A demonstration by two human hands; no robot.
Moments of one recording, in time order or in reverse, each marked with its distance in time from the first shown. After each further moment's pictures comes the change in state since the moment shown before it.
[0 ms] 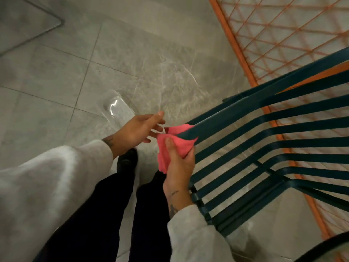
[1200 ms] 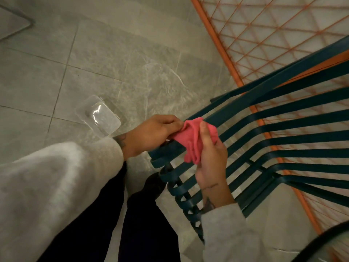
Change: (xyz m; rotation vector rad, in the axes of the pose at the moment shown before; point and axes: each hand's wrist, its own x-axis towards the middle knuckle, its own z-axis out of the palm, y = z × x) left_hand 0.024 0.039 0.038 0.063 -0.267 0.196; right_hand 0.046 -0.082 -0.036 -0.132 0.046 -0.036
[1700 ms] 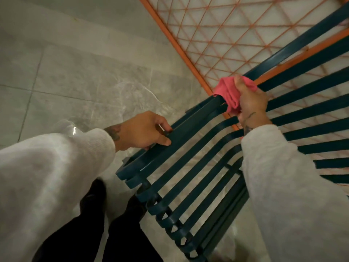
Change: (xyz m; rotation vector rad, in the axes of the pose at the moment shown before) left_hand 0.040 0.066 0.017 0.315 -0.155 -0.021; right_hand 0.143 -0.171 -0.081 -0.126 0.251 -0.248
